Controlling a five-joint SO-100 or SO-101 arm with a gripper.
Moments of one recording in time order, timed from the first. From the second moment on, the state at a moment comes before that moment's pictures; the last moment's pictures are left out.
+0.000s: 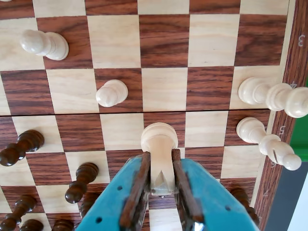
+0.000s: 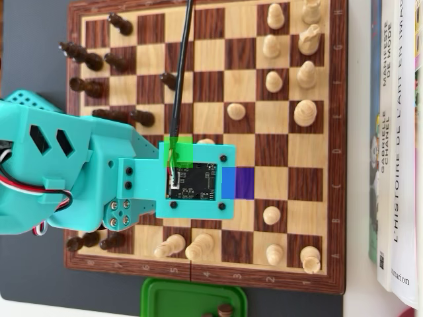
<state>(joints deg) 9.9 112.1 112.1 69.9 80.9</state>
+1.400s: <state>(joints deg) 2.8 109.8 120.1 65.2 81.0</state>
